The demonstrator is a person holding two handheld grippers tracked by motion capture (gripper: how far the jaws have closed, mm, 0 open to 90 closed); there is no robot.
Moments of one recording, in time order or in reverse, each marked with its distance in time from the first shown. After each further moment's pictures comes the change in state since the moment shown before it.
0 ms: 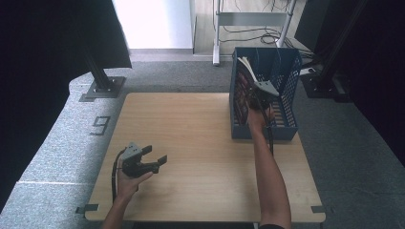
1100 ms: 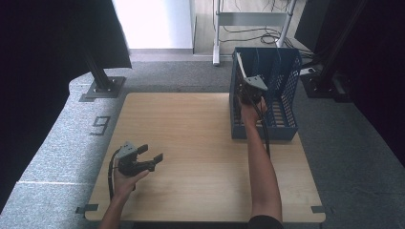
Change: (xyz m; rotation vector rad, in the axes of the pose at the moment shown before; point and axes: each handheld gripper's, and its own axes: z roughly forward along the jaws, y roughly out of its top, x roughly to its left) left arm 0.010 -0.001 -0.006 -0.015 0.018 -0.028; right arm 0.020 0.003 0.029 -0.016 0.036 -0.090
